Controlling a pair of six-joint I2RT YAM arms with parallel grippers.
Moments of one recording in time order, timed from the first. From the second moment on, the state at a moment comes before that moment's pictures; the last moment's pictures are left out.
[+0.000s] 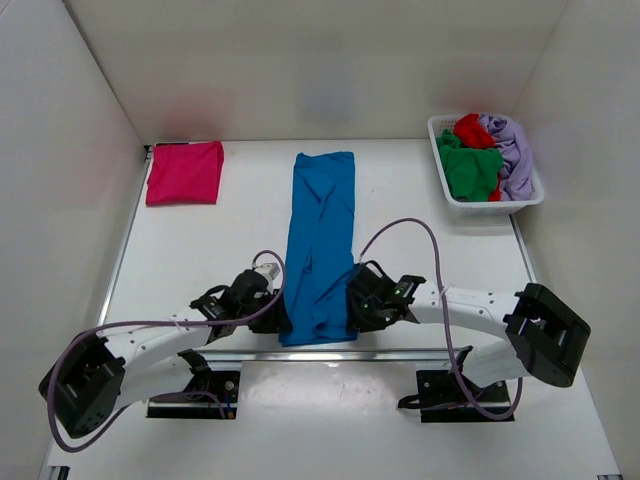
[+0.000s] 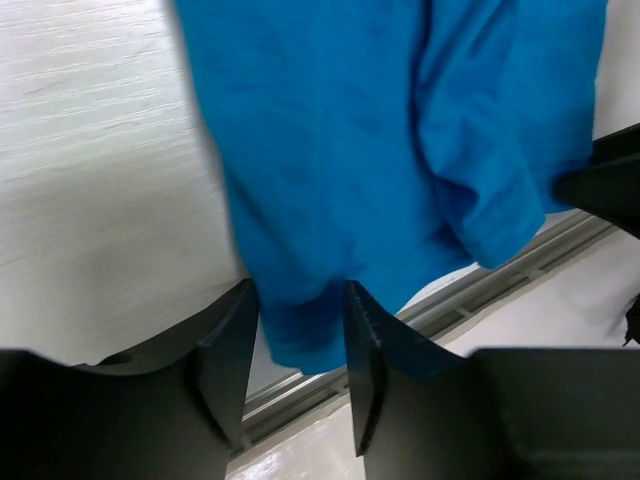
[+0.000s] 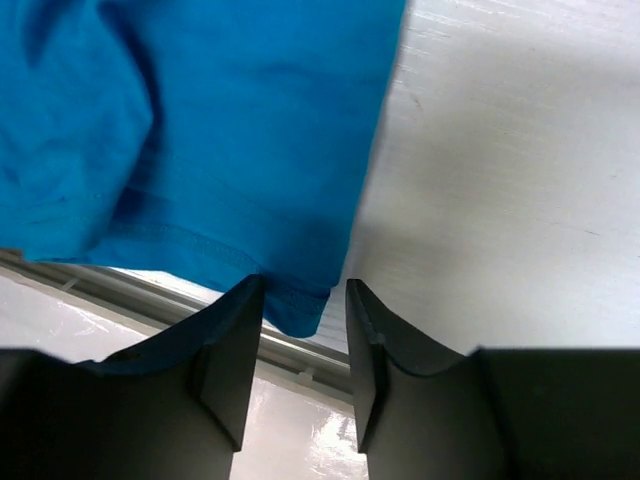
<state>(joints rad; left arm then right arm) -0.74 1.04 0.35 -0.22 0.13 -0.69 0.96 1.36 0.68 -0.43 0.01 0.84</state>
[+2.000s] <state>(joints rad) -0.41 1.55 1.02 -0.52 0.31 -0.50 0.47 1.62 1.25 -0.78 -0.35 0.34</state>
